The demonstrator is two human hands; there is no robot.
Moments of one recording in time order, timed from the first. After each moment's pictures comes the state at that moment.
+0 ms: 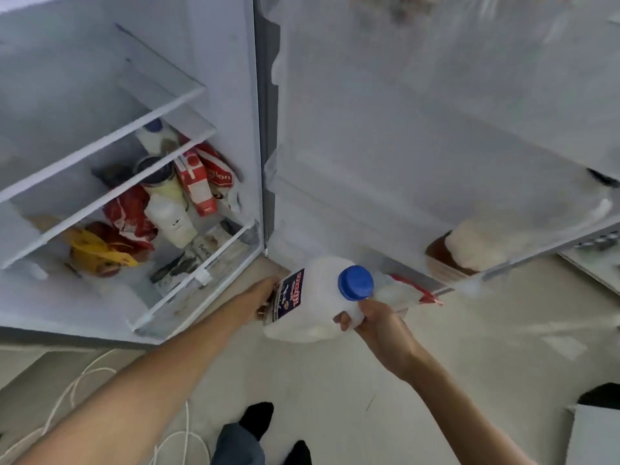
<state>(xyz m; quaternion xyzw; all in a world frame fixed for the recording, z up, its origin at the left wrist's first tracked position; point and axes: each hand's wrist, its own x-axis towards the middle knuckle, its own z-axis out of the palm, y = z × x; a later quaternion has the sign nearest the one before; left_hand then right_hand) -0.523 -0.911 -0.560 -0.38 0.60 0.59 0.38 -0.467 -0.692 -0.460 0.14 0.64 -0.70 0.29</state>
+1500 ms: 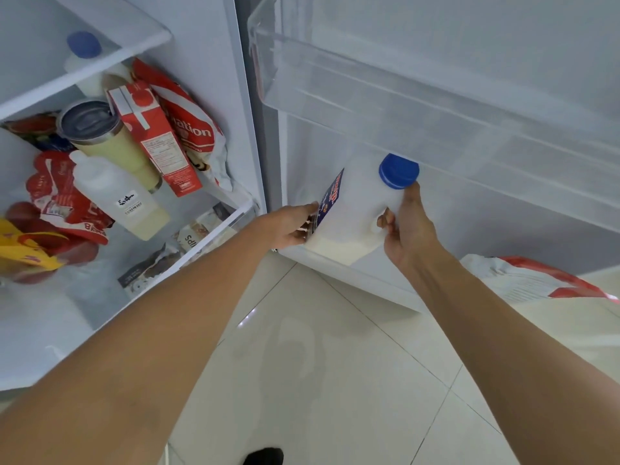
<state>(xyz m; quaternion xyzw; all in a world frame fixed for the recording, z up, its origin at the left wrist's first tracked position) -0.710 -0.892 -0.720 -0.28 0.61 0.66 0.33 -0.681 -0.719 -0.647 0.37 0.54 -0.76 0.07</state>
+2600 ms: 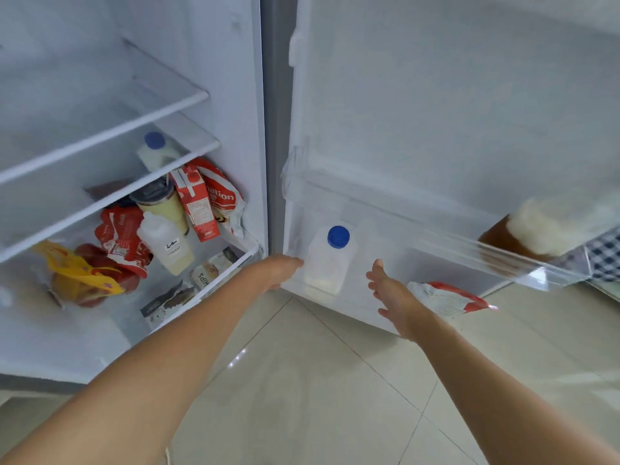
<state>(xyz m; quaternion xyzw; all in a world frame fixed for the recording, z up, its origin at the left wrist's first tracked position) -0.622 -0.906 -0.582 -0.21 0.77 0.49 0.34 -0.589 -0.692 -0.556 0.24 0.79 -0.47 0.30</state>
